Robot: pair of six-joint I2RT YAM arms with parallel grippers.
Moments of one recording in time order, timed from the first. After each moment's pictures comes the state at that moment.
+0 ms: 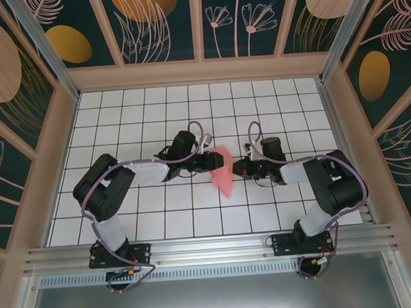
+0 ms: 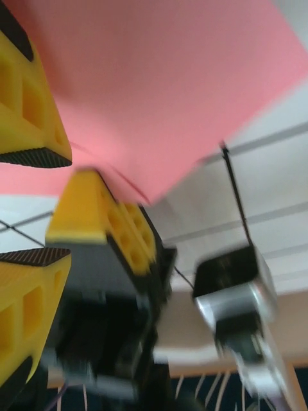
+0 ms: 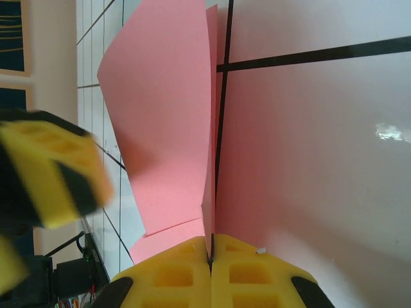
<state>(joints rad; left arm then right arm) -0.69 1.83 0.89 0.29 0.62 -0.83 0.35 1.61 0.49 0.35 -0.78 0.68</state>
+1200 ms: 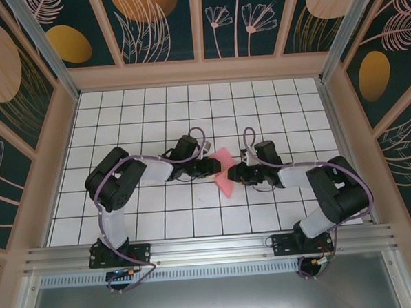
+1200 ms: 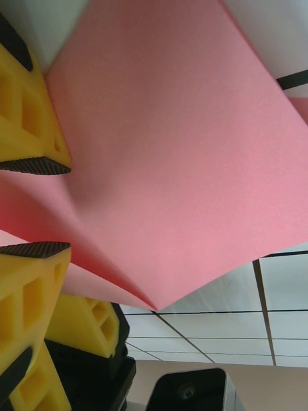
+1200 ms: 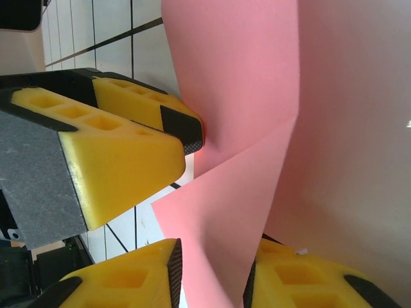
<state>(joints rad) -0.68 1.94 0.91 0.26 0.60 -0.84 0.45 1.53 0.48 0.21 -0.68 0.70</state>
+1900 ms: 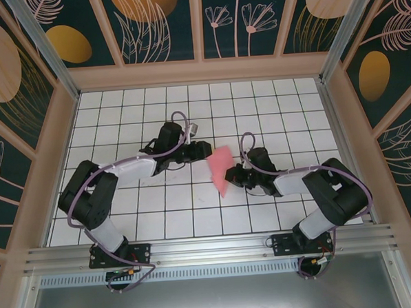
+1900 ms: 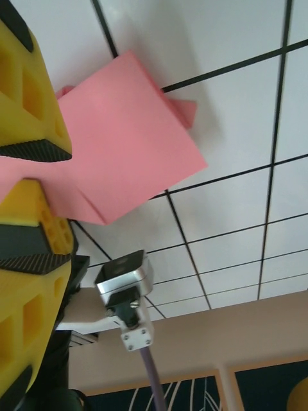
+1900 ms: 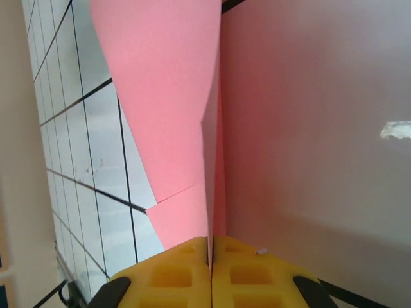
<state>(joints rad) -0.60 1.68 0.89 0.16 0.55 -0.78 0.58 1.53 0.42 0.40 -0.43 0.97</state>
